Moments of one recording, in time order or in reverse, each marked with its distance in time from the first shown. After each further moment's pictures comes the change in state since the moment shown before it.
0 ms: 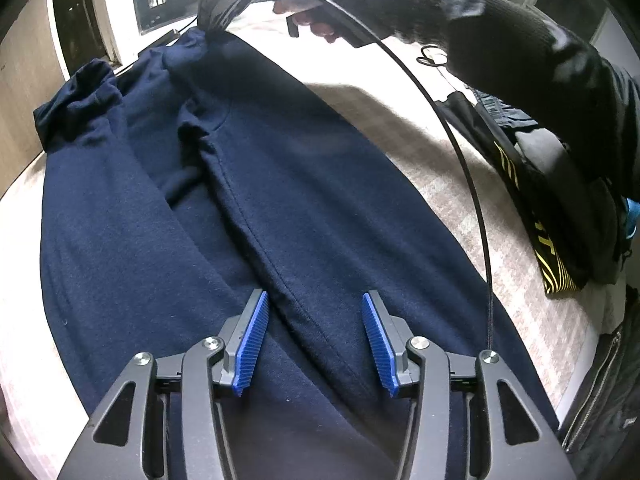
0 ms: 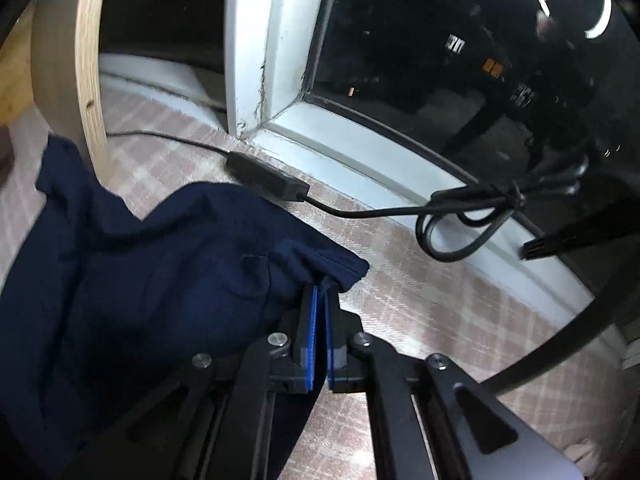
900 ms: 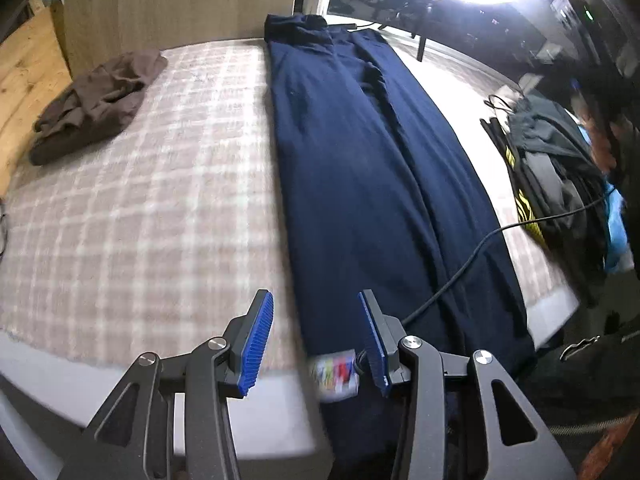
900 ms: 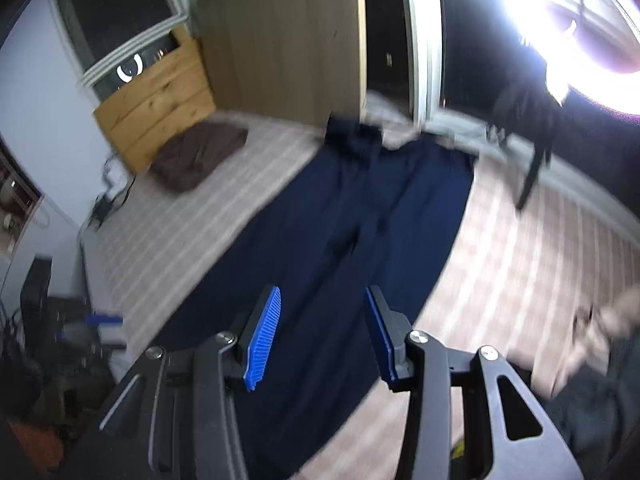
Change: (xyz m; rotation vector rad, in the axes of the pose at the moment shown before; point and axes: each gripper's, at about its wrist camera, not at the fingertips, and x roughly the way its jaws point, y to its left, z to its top) left arm -0.179 0.010 -0.230 -0.419 -0.079 0.191; right arm -0.292 0.052 -0.199 0.042 -0.021 0.479
